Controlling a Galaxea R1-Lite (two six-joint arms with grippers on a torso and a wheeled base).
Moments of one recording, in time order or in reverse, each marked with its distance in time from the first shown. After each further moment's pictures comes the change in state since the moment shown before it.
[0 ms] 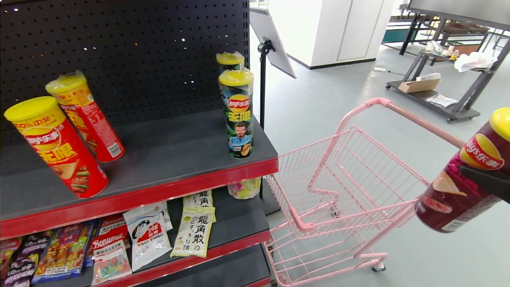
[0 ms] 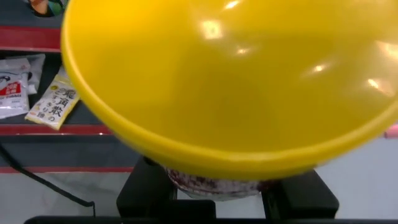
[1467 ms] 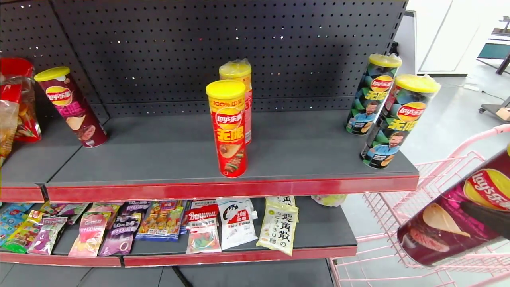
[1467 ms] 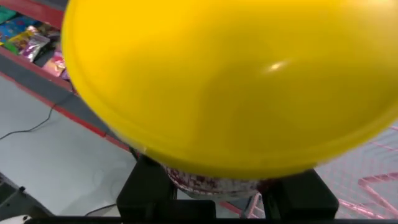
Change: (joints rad) left arm 0.000 -0.016 0.003 0.005 0.007 -0.001; right arm 0.046 -0.151 0.116 -0.005 0.249 0.037
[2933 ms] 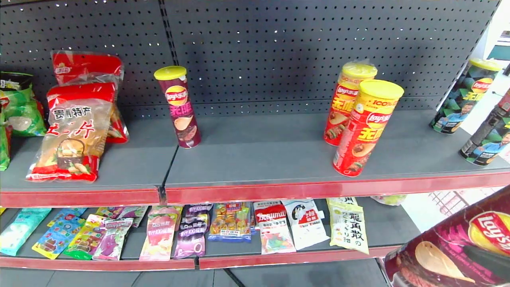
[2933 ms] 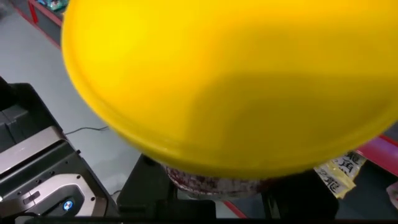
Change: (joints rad) left arm 0.000 0.004 0.000 0.000 -0.002 0.000; right arm 0.209 -0.063 0.047 0.009 0.037 0.000
